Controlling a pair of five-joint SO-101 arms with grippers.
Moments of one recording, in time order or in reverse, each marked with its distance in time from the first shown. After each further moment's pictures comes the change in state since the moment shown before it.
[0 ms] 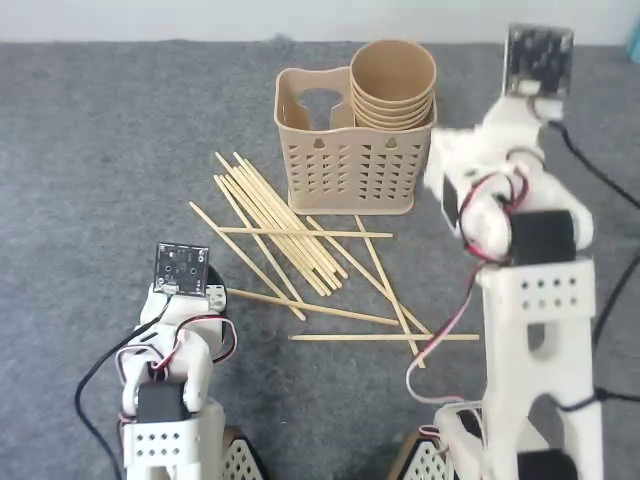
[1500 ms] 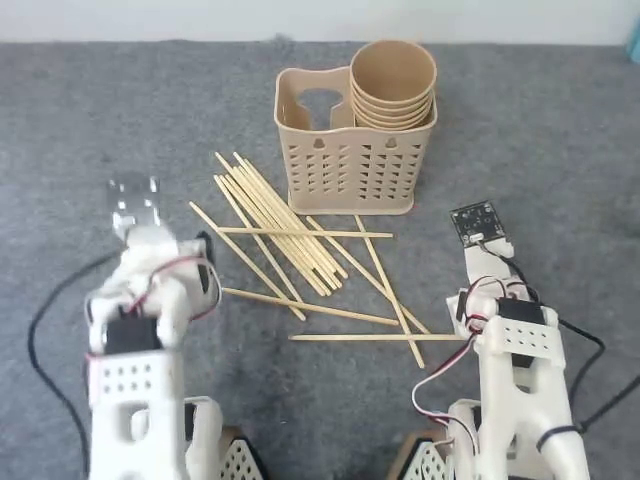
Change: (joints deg) left arm -3.4 42.6 -32.4 0.0 11.9; right arm 15.6 -8.0 62.8 -25.1 33.8
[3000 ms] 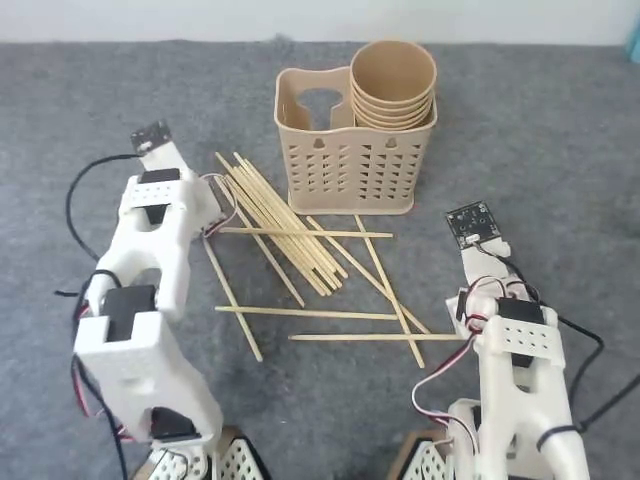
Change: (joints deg) left arm -0.1 76.9 -48.4 4.9 20.1; right arm 0.0 0.0 0.0 -0.1 2.7
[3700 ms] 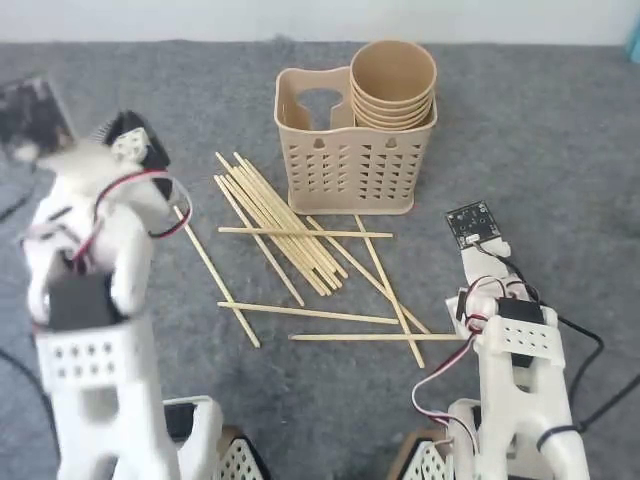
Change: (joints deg) left arm 0.0 -65.5 11.5 -6.4 -10.0; right arm -0.1 0.0 0.0 0.0 0.0
